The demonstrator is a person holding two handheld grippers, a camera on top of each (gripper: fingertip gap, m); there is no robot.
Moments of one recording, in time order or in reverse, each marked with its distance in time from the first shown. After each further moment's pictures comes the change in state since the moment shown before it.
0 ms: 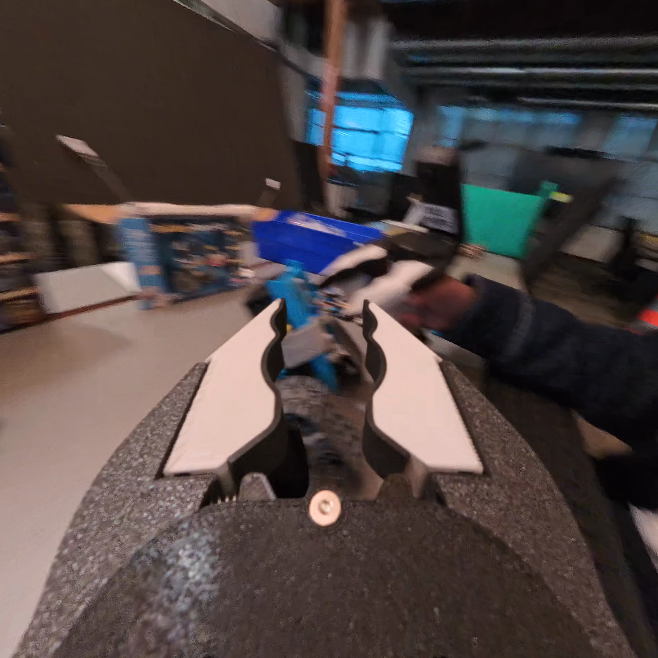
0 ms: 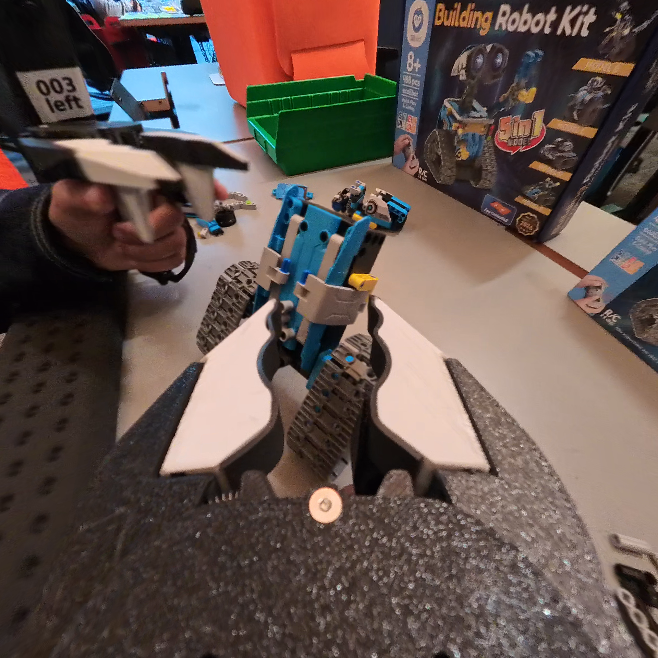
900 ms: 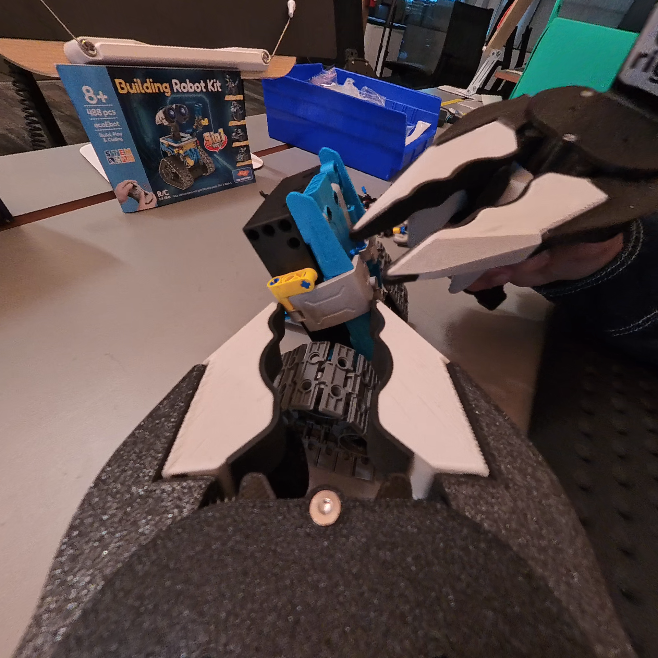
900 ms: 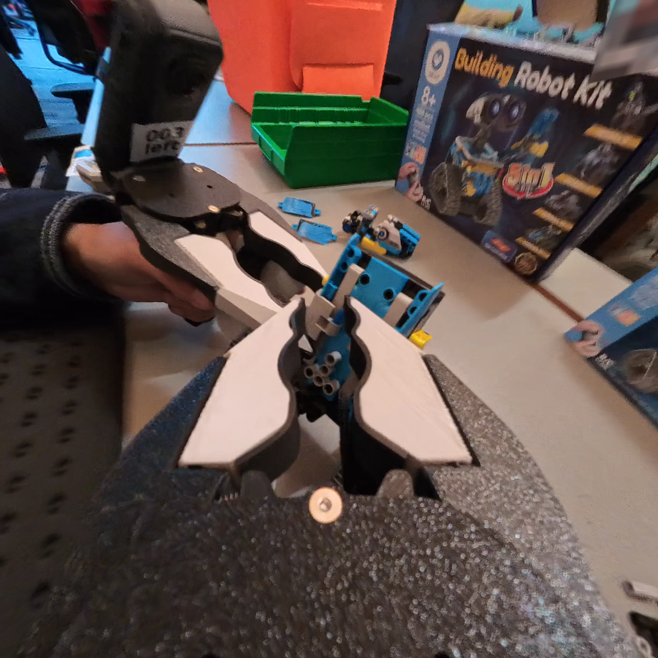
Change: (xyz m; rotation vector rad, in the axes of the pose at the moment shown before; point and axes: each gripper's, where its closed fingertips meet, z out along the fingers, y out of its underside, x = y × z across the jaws) left arm -0.011 0.070 0.044 -0.360 -0.039 -0.002; right arm -0.032 -0.019 0.021 0.011 0.052 -0.105
